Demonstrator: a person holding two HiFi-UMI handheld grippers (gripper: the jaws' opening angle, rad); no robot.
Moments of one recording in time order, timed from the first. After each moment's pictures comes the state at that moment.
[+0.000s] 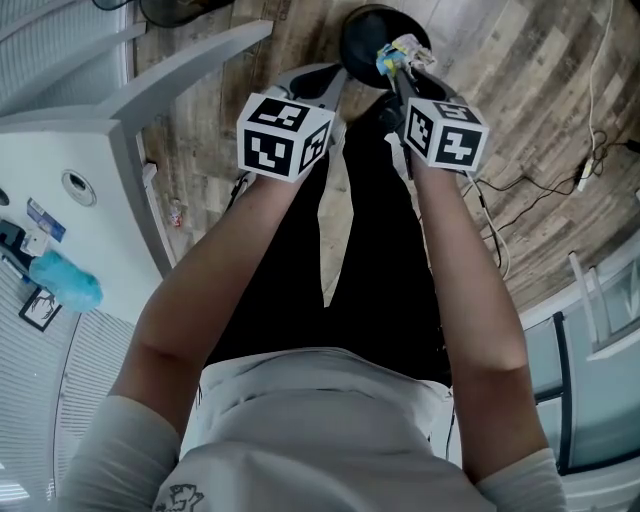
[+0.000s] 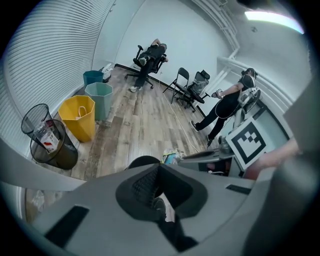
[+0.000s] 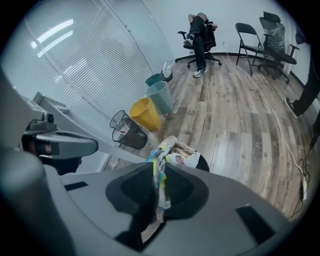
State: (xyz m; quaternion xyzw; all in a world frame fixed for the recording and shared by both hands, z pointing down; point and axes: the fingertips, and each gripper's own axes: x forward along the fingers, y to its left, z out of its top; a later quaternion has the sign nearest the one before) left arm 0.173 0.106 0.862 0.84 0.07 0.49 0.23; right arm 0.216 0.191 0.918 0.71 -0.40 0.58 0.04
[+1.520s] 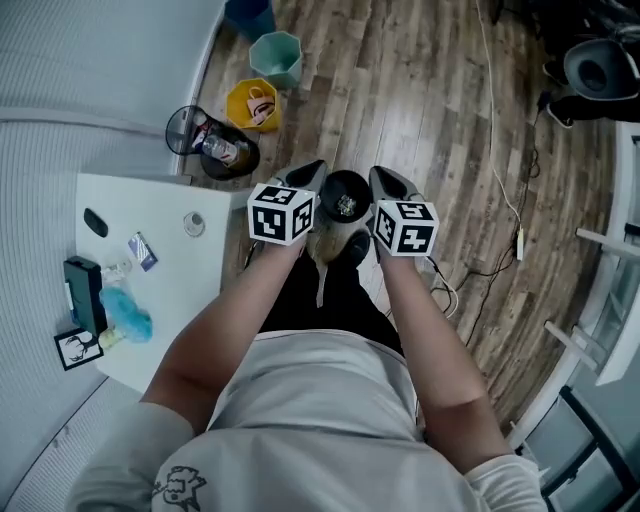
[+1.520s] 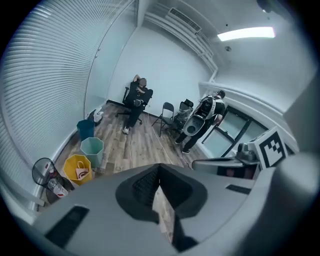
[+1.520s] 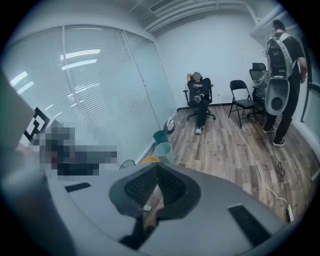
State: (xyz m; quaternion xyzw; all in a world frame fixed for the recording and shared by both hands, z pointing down) left arm 0.275 0.082 0.557 0.91 0.08 0.35 0.20; right arm 0.312 0.175 0.569 0.83 -0.40 0.39 -0.01
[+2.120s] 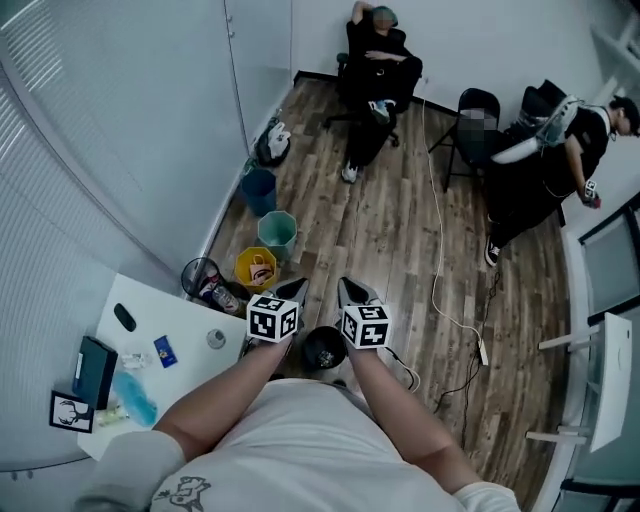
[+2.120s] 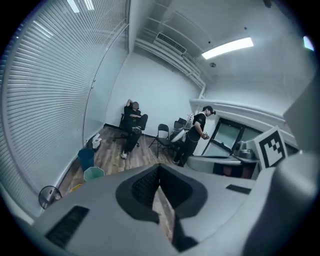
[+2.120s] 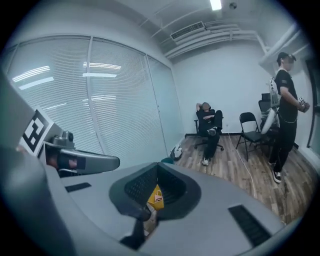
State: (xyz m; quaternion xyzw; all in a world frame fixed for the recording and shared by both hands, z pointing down) left arm 0.265 0.053 0.394 0.95 0.07 0.25 0.17; right arm 0.310 0.127 0.395 0.86 -0.44 0.25 -0.01
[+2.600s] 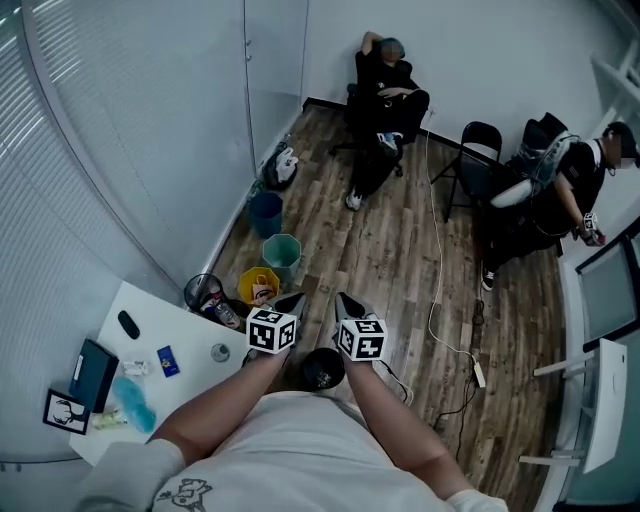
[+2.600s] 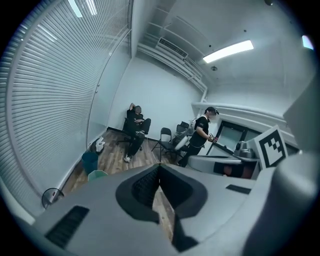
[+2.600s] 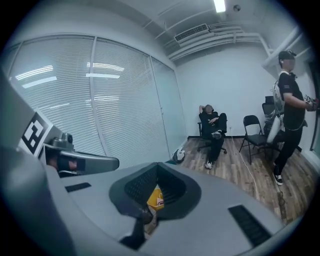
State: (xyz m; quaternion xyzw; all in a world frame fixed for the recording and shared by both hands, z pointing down) left arm 0.258 0.024 0.375 0.96 0.06 0.22 0.17; right arm 0.307 0.098 0.374 0.86 -0.45 0.23 0.00
